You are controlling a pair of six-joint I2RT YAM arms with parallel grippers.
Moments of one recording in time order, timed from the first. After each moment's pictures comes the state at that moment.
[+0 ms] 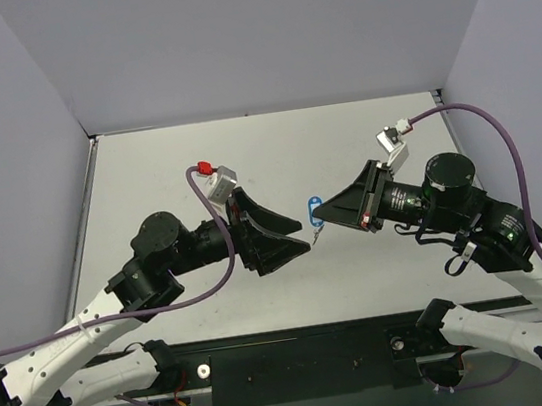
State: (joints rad) left arm -1.00 0.93 1.01 0.08 0.39 -0.66; right arm 0.75 0.86 1.26 -0.57 -0.29 1.09
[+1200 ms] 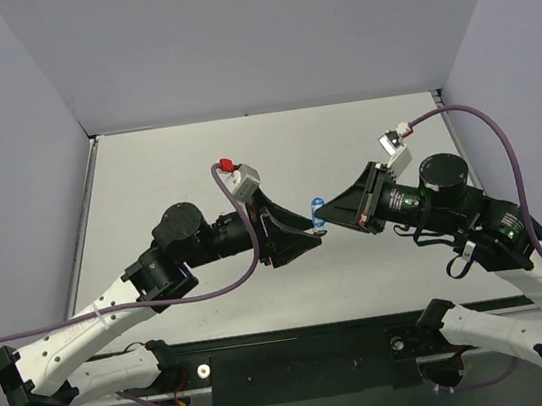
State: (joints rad) left arm -1.01 1.03 1.05 0.09 0.39 -0.54; right arm 0.77 0.87 1.29 -0.68 -0.20 1.12
